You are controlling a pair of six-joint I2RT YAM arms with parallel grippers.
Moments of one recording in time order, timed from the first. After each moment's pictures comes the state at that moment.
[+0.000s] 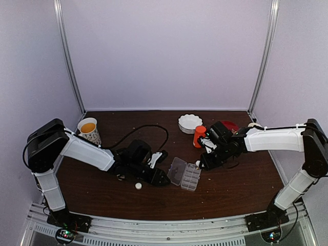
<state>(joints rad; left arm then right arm) -0.94 1.84 0.88 0.16 0.43 -0.48 0.72 1.57 0.96 -0.49 -0.07 0.35</state>
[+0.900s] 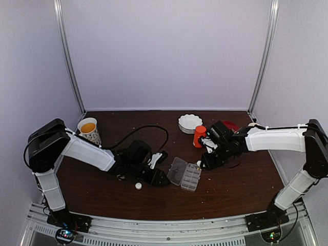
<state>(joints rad) -0.94 1.84 0.88 0.16 0.43 -0.48 0.72 1.57 0.97 -0.52 -0.07 0.34</state>
